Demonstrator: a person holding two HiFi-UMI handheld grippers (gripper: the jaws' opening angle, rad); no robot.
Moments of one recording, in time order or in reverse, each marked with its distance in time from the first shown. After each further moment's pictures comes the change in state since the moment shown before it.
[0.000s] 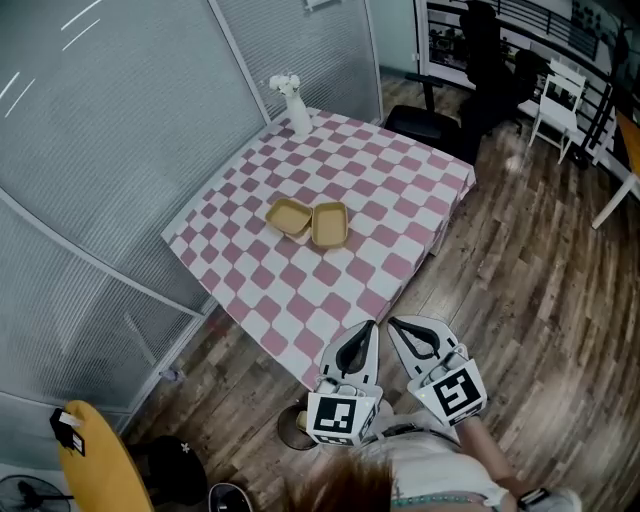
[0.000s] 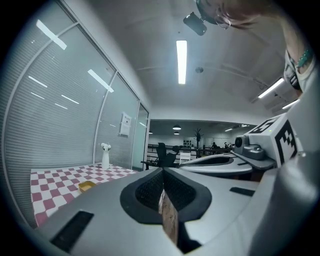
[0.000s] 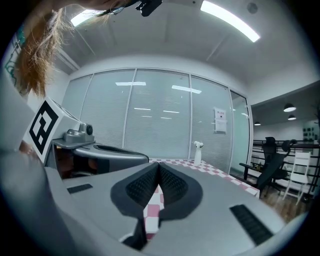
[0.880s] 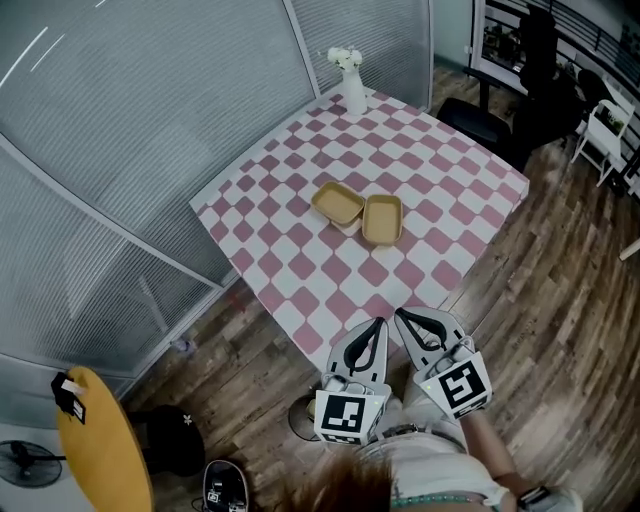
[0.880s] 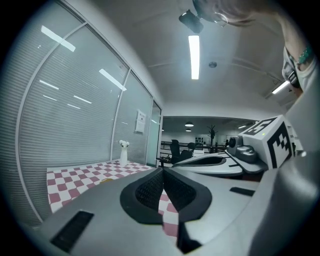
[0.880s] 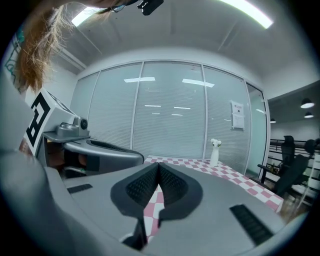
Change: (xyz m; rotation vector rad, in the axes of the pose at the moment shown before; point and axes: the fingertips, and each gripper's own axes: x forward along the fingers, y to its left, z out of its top) left arm -0.002 0.112 -0.010 -0.030 0.042 0.132; right arm 0.122 0.026 0.001 -0.029 0.028 0.139
